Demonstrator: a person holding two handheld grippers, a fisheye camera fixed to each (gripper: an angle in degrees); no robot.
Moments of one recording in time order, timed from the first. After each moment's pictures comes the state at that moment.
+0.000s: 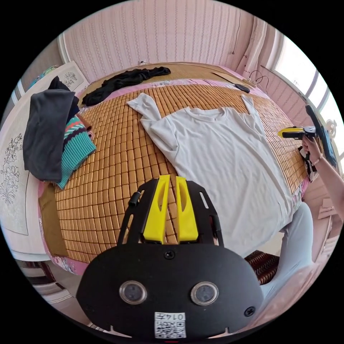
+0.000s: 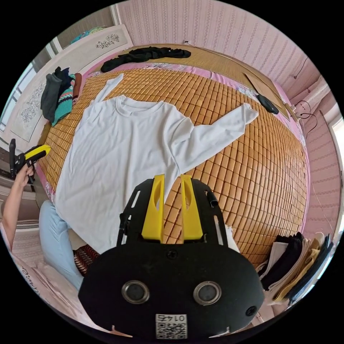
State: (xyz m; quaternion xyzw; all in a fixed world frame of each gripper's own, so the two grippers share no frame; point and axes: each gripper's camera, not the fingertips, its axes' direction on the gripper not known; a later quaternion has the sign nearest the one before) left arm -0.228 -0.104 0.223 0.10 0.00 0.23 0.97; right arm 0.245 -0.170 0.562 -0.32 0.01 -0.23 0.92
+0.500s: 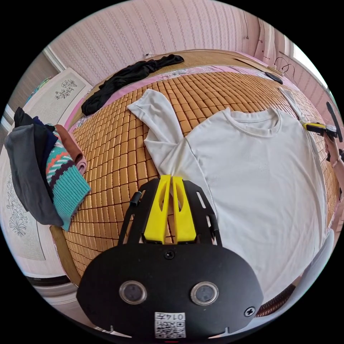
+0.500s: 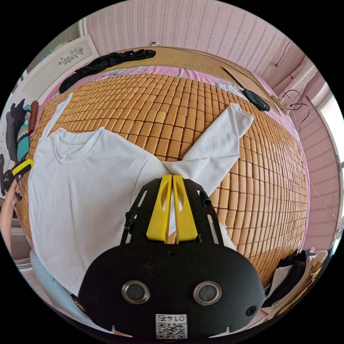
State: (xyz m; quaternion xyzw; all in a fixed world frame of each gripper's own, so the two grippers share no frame) left arm -0.211 -0.209 0.324 0.08 -0.11 0.23 0.96; right arm 0.313 -0.163 0.659 -0.27 0.10 -0.18 0.94
